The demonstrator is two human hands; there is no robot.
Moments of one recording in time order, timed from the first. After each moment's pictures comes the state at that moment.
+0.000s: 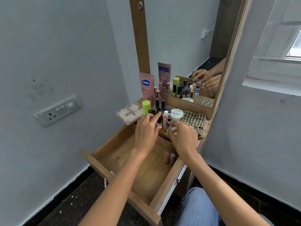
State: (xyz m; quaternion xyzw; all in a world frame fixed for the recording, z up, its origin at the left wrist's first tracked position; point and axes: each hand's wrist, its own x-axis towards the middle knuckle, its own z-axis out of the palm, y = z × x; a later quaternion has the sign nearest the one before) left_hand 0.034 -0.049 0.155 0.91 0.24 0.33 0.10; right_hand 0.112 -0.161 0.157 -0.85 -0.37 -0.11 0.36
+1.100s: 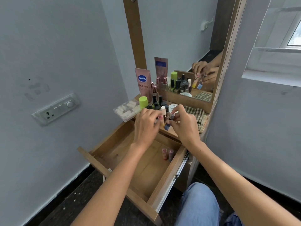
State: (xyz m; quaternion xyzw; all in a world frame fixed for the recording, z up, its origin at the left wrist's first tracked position) left_hand 0.044 -0.052 0.161 0.90 0.19 0.37 0.07; right_hand 0.142 -0.163 0.158 -0.80 -0.39 -0.05 0.46
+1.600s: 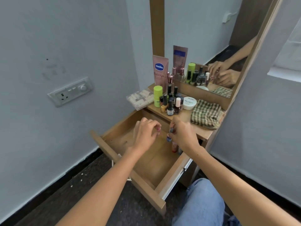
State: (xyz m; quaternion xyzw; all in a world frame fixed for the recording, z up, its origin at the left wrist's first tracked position) left_hand -0.012 -0.039 0.118 0.93 0.26 0.25 0.12; right_hand 0.107 -0.149 0.128 -0.84 -0.47 0.05 0.28
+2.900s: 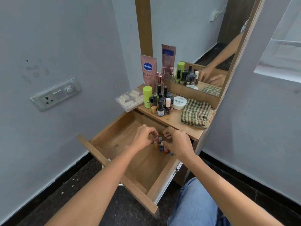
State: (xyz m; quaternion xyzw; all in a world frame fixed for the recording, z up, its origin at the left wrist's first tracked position) left_hand 0.023 -0.015 0.076 0.94 0.26 0.08 0.21; right_hand 0.111 -0.165 0.097 -0.84 -0.44 0.09 0.30
